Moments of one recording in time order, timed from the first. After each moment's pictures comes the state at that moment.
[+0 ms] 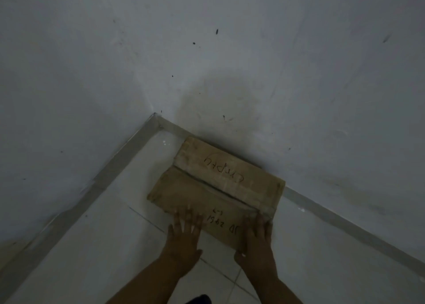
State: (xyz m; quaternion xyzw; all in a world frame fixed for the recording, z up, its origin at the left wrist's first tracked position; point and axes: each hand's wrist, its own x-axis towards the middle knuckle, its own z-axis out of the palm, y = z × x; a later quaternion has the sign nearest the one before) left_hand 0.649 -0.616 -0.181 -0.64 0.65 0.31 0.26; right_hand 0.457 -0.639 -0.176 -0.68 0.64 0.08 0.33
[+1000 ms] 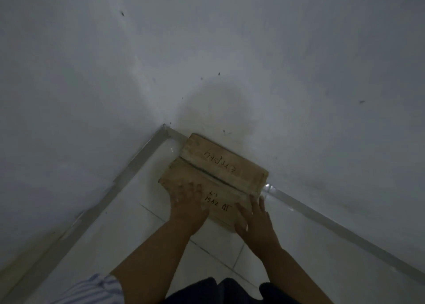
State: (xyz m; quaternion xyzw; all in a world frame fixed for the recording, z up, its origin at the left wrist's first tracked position) left_hand 0.653 -0.663 -0.055 -0.72 0.60 0.30 0.18; right_hand 0.455 -0.662 -0.076 -0.76 0.58 0.07 0.30
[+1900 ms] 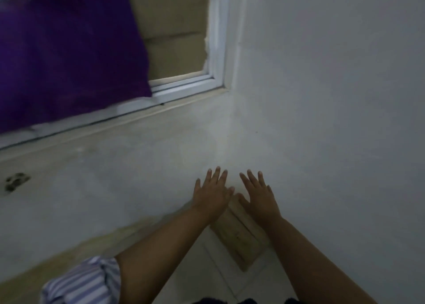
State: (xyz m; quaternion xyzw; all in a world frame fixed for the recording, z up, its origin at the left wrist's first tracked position) left_hand 0.648 -0.503 0.412 -0.83 0.53 0.14 -0.10; right_hand 0.523 -0.597 0.390 -0.91 0.38 -0.03 0.16
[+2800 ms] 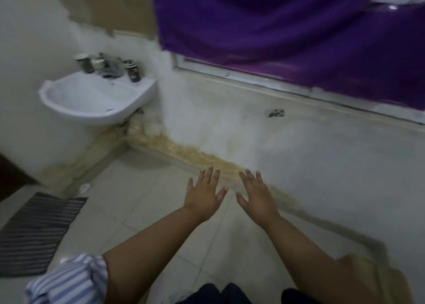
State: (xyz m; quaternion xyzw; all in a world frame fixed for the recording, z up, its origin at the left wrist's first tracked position) left_hand 0.611 -0.007 0.415 -0.98 0.03 0.09 -0.15; right_hand 0.634 -0.179 0.389 -0.97 -0.13 0.05 0.20
